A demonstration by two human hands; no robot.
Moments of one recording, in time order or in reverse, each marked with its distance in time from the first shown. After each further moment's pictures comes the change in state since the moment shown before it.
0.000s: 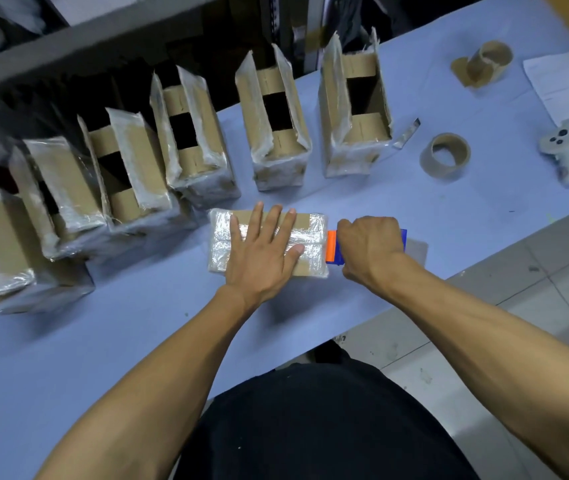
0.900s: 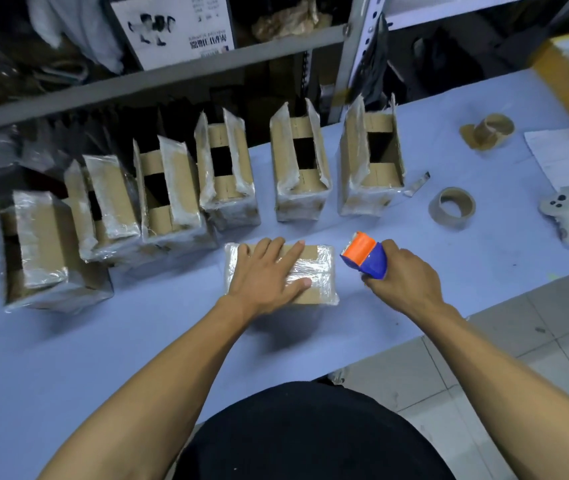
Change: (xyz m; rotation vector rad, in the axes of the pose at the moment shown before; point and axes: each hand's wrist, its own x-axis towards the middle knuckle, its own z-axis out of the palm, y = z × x) left_hand -0.007 -0.024 -0.018 0.062 -0.056 0.026; right_hand -0.007 0.038 0.039 0.655 0.242 0.157
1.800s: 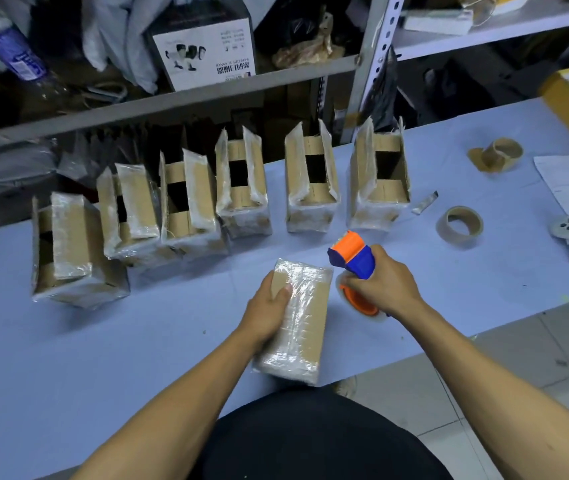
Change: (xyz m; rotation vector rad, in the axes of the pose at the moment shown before) left_hand -0.046 0.027 0.019 -1.236 0.011 -0.600; right_hand -0.001 -0.032 -0.004 0.347 -0.076 0.023
